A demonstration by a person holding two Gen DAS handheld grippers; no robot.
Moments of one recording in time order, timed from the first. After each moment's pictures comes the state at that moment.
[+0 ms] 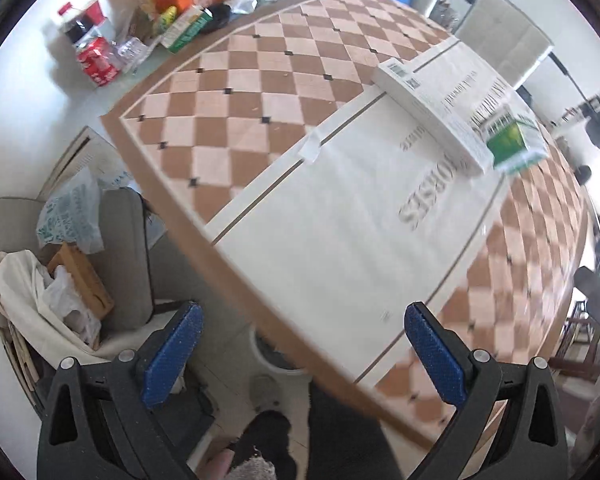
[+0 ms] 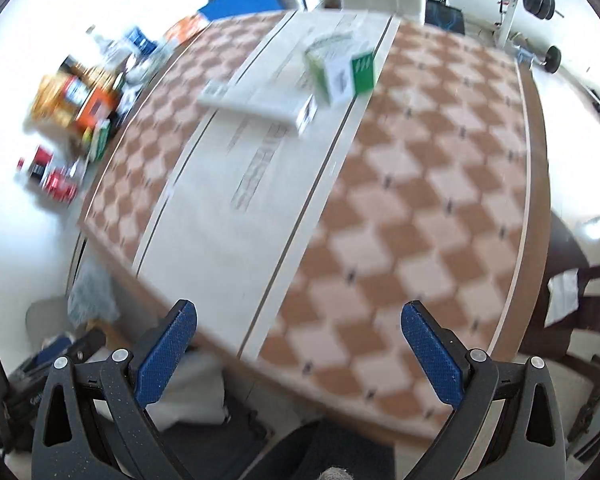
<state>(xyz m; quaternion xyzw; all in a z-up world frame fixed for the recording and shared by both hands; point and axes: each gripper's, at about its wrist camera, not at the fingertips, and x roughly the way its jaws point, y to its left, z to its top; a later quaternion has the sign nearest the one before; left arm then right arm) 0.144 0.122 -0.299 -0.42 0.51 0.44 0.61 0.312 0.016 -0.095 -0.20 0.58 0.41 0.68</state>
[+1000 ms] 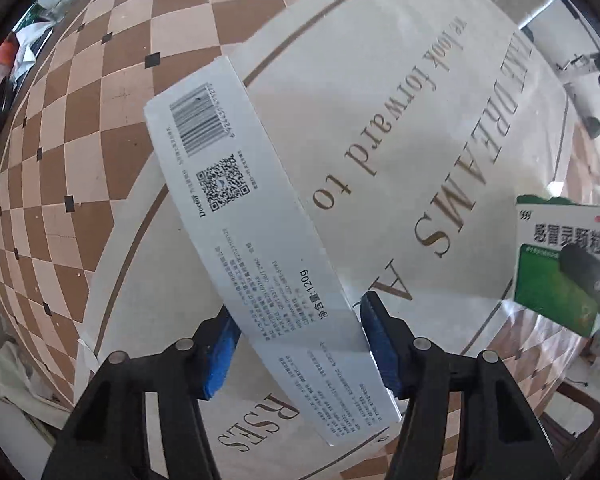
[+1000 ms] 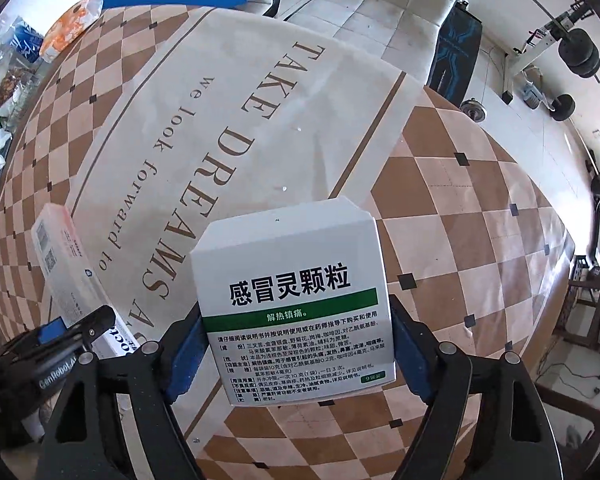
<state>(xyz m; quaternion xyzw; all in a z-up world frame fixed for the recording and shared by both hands) 0.366 0.262 -0.420 -0.41 0.62 0.35 0.57 0.543 0.273 -0.203 -0.36 0.59 0.35 0.63</state>
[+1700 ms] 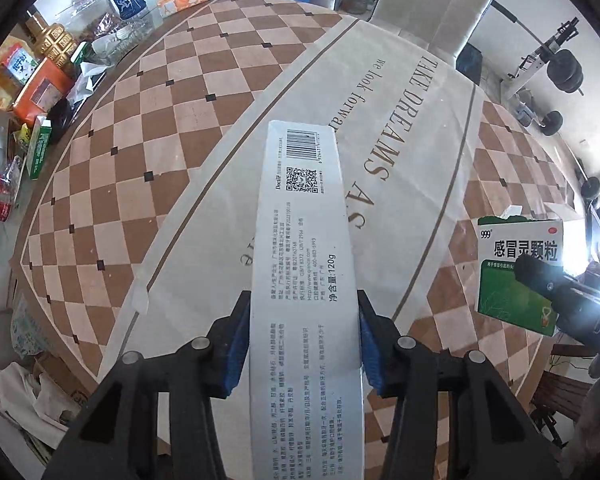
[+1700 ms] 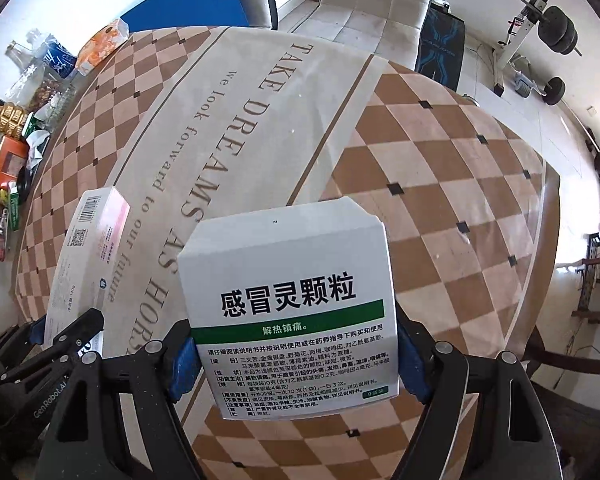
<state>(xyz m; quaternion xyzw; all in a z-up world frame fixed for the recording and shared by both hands) 0.300 0.158 -0.303 -0.34 0.55 0.36 0.67 0.475 0.149 -0.144 -0.27 0.58 0.38 0.67</state>
